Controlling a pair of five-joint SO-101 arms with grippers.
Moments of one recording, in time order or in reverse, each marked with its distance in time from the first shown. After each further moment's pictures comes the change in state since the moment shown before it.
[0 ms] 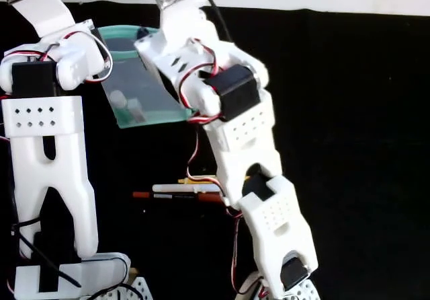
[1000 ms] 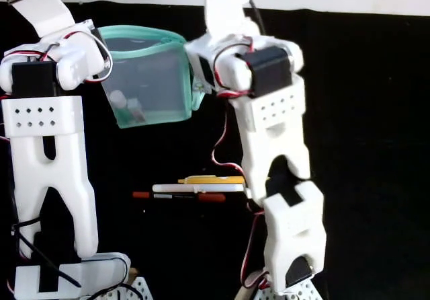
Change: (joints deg) left arm 0.0 0.0 0.0 0.0 0.0; right arm 9.4 -9.5 19.7 7.9 3.3
